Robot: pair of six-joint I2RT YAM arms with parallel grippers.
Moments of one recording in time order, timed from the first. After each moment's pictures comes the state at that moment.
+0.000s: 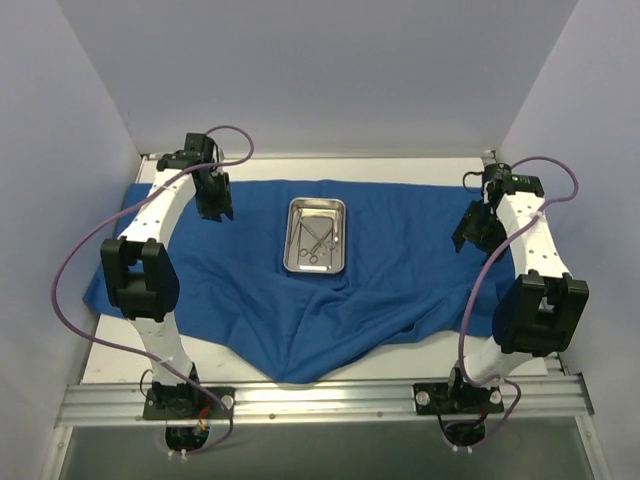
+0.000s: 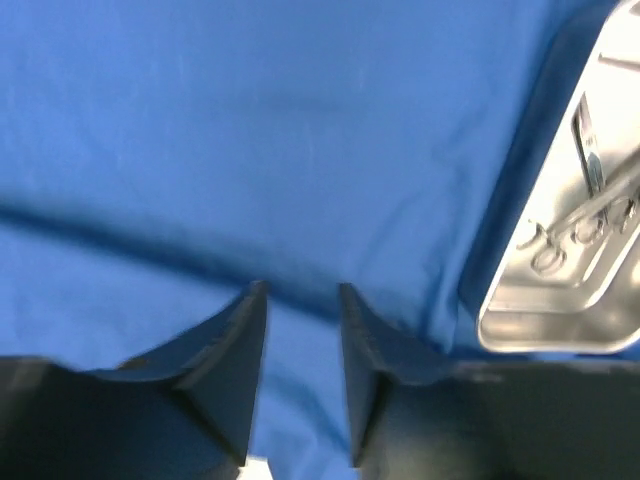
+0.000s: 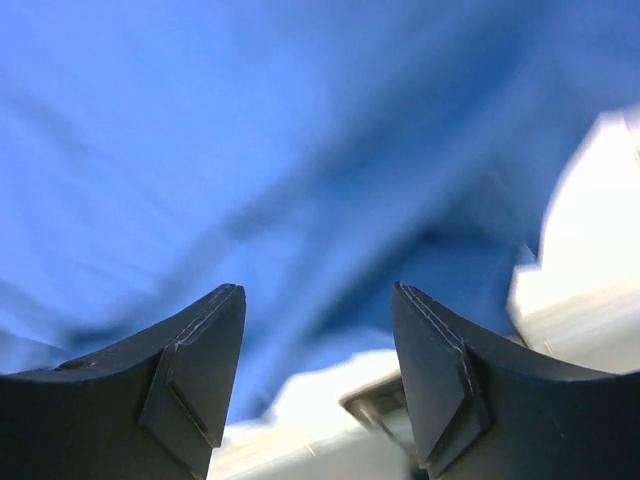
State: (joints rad) left arm -0.13 1.89 1.75 -0.99 0.04 -0.28; right arm -0.14 1.57 1.37 -1.21 0.15 0.45
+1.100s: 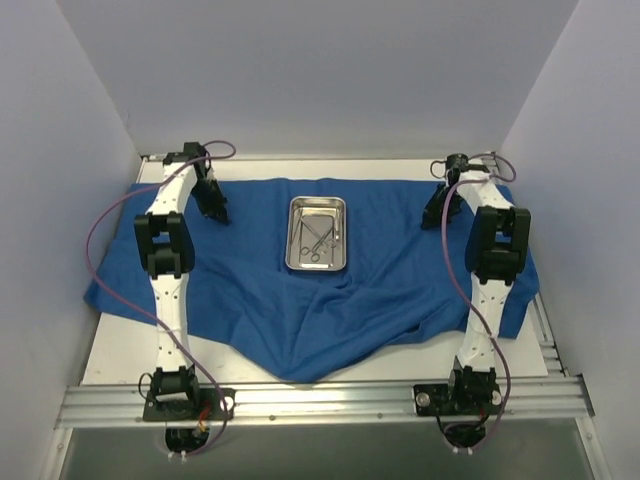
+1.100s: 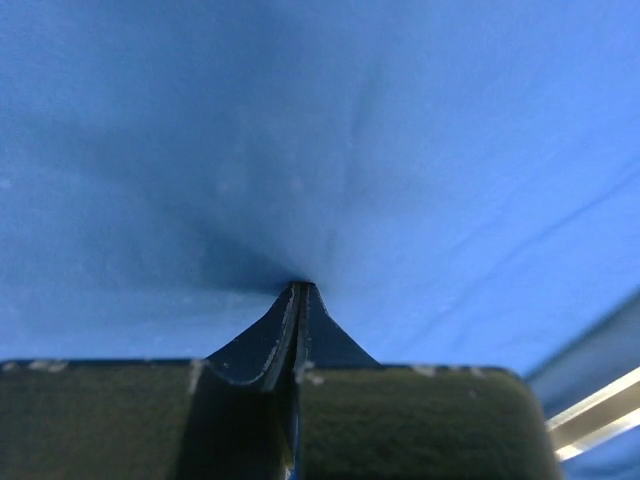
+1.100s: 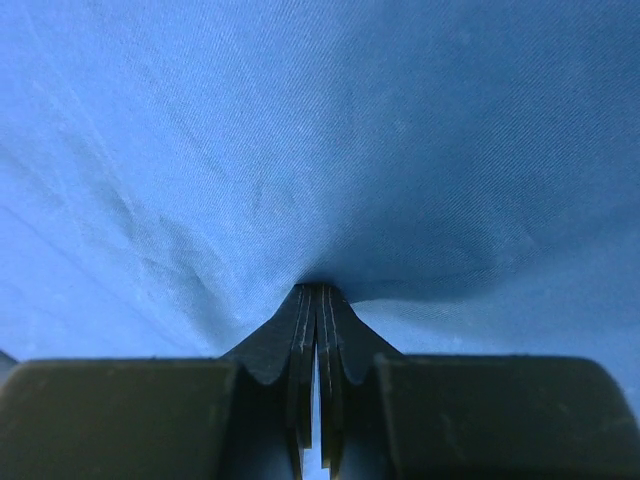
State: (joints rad) left arm 0.01 2.57 2.37 -1.17 0.18 -0.41; right arm -0.08 2.29 1.81 -0.83 -0.11 0.56
